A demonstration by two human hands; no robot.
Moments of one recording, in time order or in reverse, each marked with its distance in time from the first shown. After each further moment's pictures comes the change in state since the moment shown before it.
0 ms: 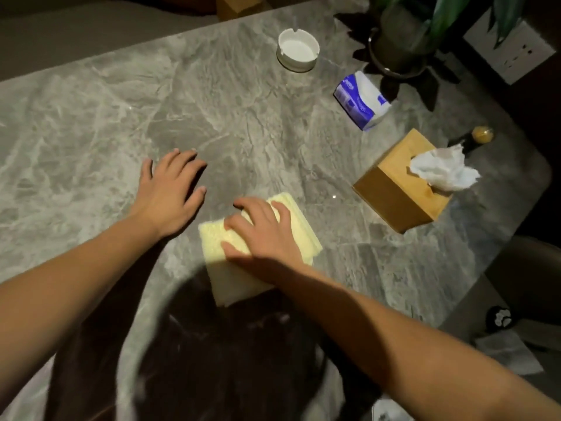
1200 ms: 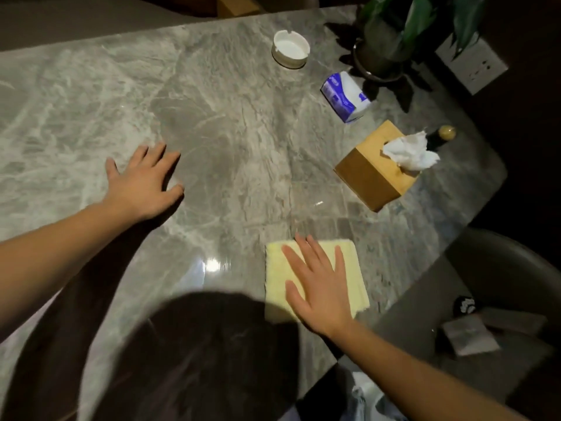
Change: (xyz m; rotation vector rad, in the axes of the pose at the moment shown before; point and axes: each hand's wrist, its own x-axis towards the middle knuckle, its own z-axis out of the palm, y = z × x) left_hand -0.049 -0.007 -0.011 0.035 -0.122 -0.175; right_hand -0.170 0.020 -0.038 -0.105 -0.152 0.250
